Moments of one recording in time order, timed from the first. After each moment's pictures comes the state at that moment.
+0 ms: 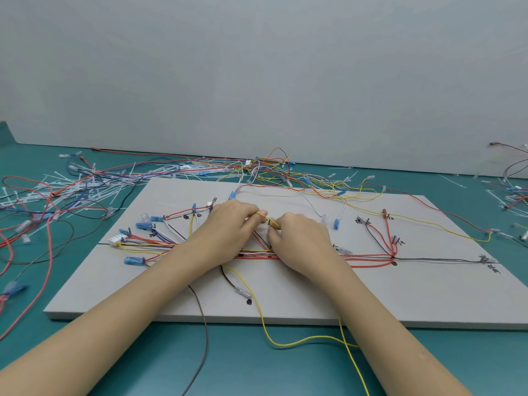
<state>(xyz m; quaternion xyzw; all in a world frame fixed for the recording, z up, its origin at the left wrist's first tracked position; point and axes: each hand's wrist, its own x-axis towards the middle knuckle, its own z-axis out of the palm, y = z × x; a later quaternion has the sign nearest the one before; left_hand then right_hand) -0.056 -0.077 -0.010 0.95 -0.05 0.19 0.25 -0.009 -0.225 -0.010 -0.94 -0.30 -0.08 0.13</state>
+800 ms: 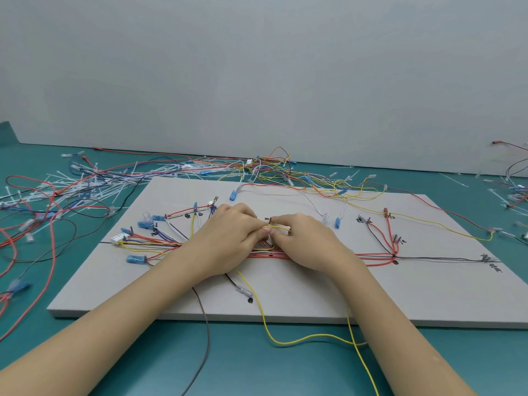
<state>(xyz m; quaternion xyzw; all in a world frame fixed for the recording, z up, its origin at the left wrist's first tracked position) -0.067 -0.074 -0.015 0.98 -0.10 0.15 0.12 -0.003 -0.240 -0.005 -0.93 -0.31 0.03 0.20</state>
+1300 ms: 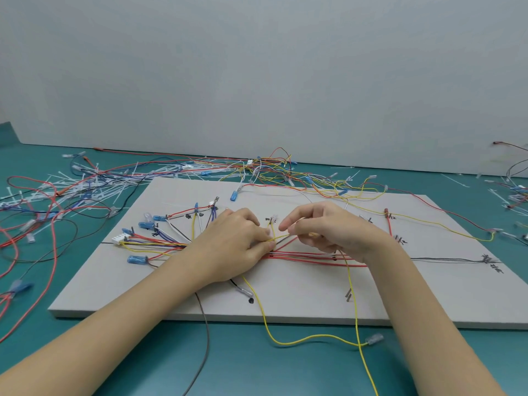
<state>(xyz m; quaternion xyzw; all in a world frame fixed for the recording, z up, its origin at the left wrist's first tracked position) -0.077 -0.082 -0.014 0.98 -0.11 0.15 0.10 0.007 -0.275 0.033 -0.77 -0.29 0.31 0.48</state>
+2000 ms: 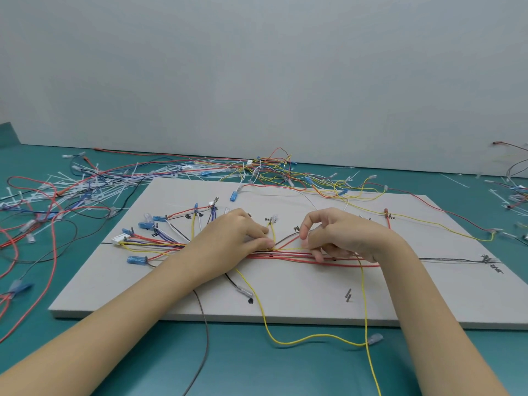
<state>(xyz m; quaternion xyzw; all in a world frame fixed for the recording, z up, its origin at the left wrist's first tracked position) -0.068 -0.071 -0.024 0.95 -0.09 0.12 0.26 0.018 -0.290 0.029 -0.82 -0.25 0.33 0.40</state>
